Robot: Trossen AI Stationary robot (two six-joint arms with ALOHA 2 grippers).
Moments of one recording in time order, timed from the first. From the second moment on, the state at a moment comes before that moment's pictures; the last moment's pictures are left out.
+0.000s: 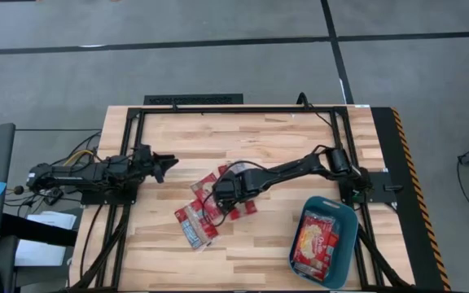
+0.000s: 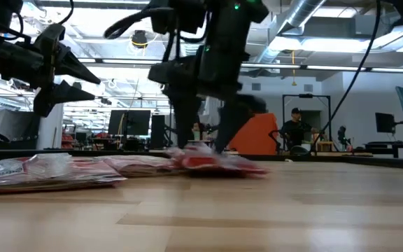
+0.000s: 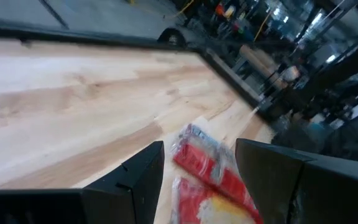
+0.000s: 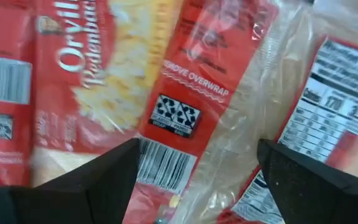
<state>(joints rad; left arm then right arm) 0.00 0.10 0.06 -0.08 -0.48 -0.69 0.14 2.19 1.73 -0.86 0.15 0.99</state>
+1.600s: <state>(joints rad) 0.00 0.10 0.06 -0.08 -0.48 -0.75 0.05 1.55 0.96 -0.44 0.05 1.03</state>
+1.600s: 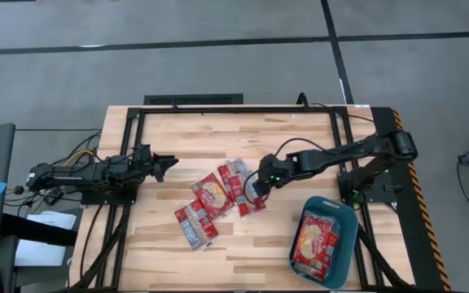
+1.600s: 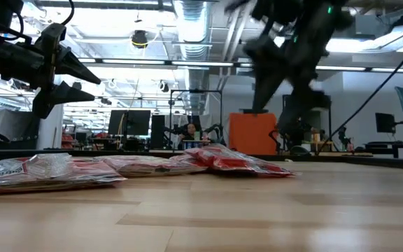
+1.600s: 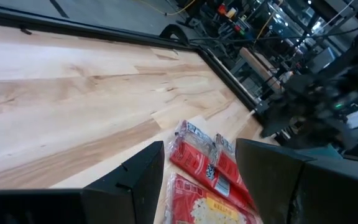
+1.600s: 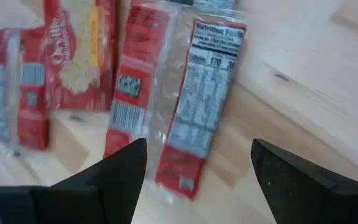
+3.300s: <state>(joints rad) 0.00 0.10 0.06 -0.08 -0.49 -0.76 0.20 1.13 0.96 -0.69 -0.05 1.26</state>
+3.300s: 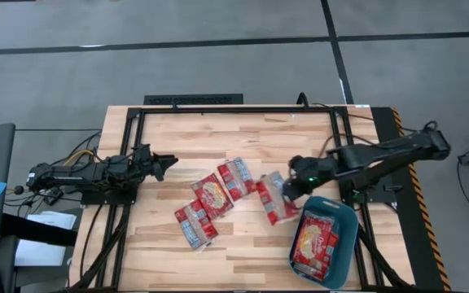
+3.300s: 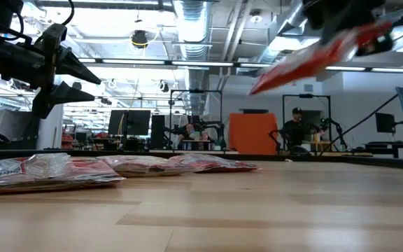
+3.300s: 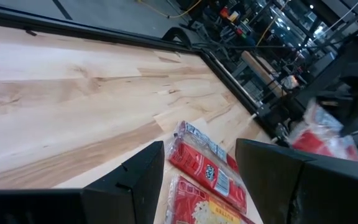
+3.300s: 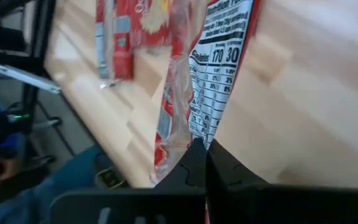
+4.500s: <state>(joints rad) 0.00 0.10 0.06 -0.08 -0.57 -0.74 0.88 1.02 0.96 -1.00 -0.04 2.08</state>
